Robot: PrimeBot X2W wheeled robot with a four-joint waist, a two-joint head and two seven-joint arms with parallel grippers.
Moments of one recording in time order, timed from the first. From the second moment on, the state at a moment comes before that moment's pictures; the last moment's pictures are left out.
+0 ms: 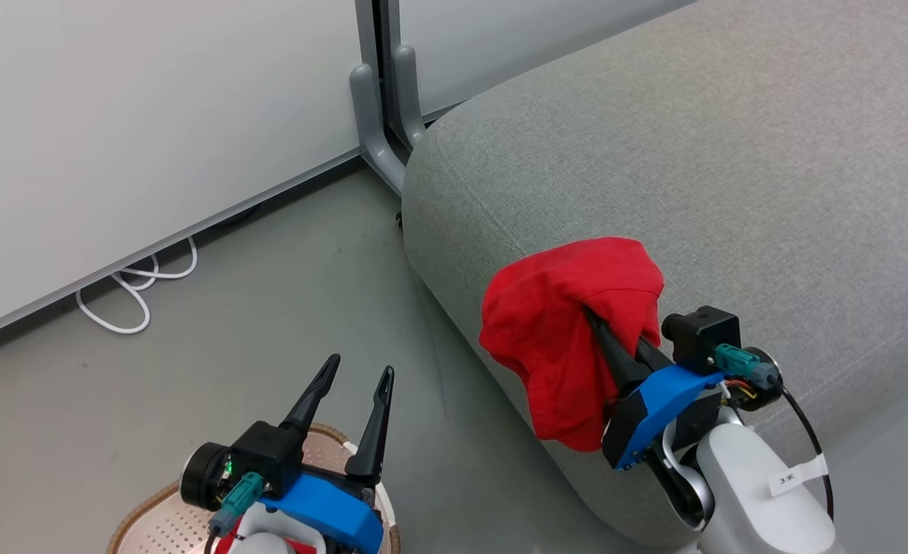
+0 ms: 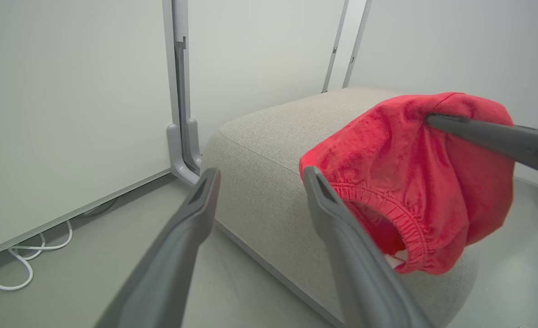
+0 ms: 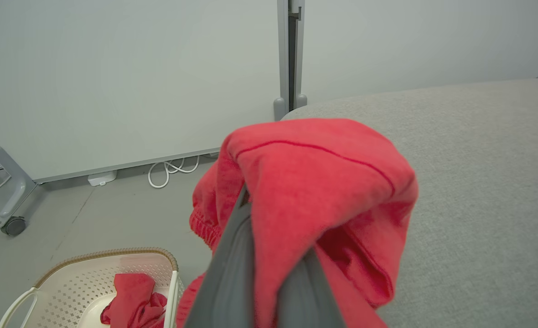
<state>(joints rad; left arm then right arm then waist) -0.16 0.11 -0.37 0.35 -0.29 -0.13 -0.26 -0.44 -0.07 0.30 0.57 0.25 0.13 -0.13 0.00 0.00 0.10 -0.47</state>
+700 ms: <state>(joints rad) -0.24 0.17 -0.39 0.32 -0.26 -0.13 -0.26 -0.67 -0.19 0.20 0.55 0.27 0.13 -0.11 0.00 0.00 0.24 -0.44</state>
